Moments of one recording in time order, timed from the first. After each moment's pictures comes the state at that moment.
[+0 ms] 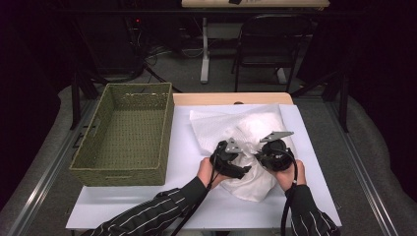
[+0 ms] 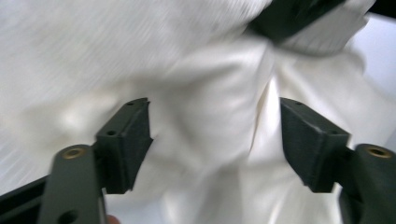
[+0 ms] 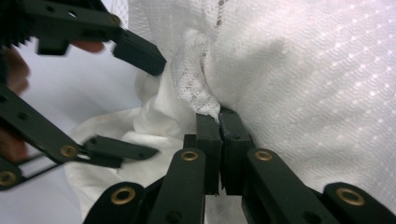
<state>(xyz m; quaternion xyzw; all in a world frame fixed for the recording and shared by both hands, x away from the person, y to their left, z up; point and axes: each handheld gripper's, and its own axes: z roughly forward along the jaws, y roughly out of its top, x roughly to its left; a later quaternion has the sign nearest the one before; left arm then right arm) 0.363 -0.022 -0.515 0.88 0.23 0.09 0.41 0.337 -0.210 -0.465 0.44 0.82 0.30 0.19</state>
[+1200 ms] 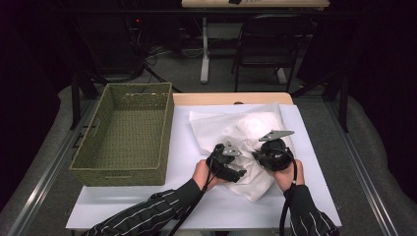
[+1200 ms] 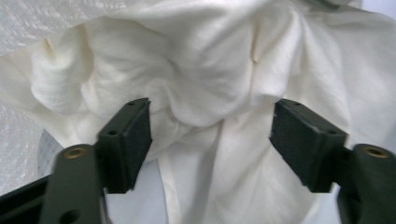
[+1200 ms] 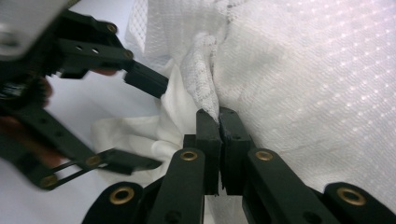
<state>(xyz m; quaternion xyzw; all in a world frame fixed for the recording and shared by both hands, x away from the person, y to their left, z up) 0.363 -0.021 -0.525 0.89 0.23 0.07 0.40 0.332 -0.204 -0.456 0.44 0.82 0.32 0.19</state>
